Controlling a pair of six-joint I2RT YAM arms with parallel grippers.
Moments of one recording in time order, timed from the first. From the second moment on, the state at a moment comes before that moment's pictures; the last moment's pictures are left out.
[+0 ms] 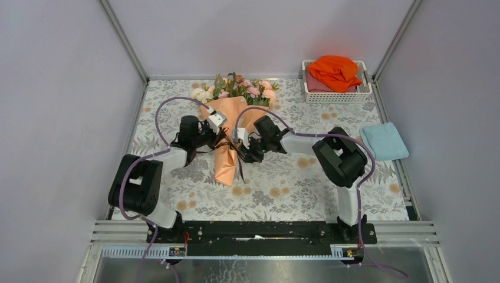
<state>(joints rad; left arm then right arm) -0.20 1.52 0.64 0.42 0.54 0.35 0.71 2.03 1.23 -0.13 -0.60 -0.56</state>
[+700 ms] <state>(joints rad) -0.20 1.62 0.65 0.45 0.51 0.46 0.74 1.94 0.99 0.14 -0.62 -0.23</state>
